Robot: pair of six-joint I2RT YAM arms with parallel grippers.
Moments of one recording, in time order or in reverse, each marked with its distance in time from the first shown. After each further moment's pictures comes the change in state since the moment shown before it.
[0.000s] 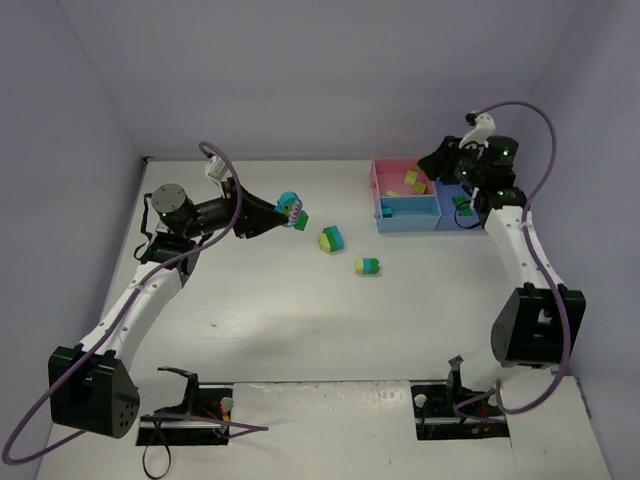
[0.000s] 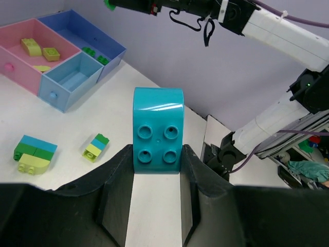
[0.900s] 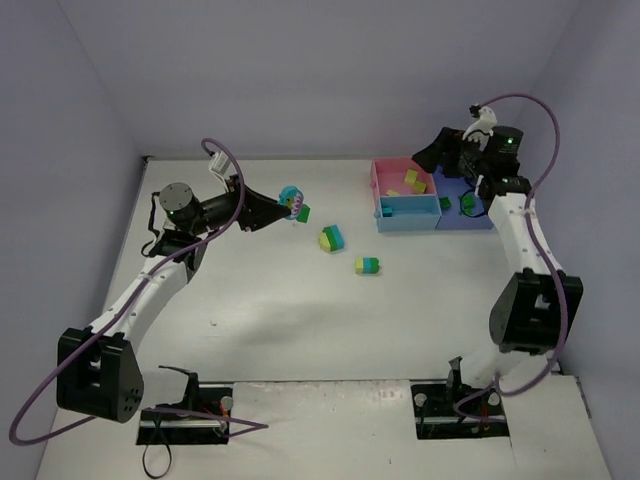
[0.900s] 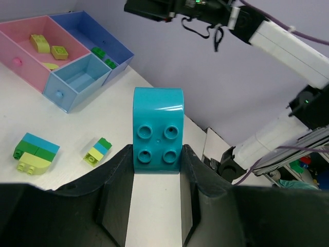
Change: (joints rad) left arm 0.000 0.056 -0.034 0.093 -0.078 -0.091; right arm -0.092 0.164 0.146 -0.095 0.012 0.048
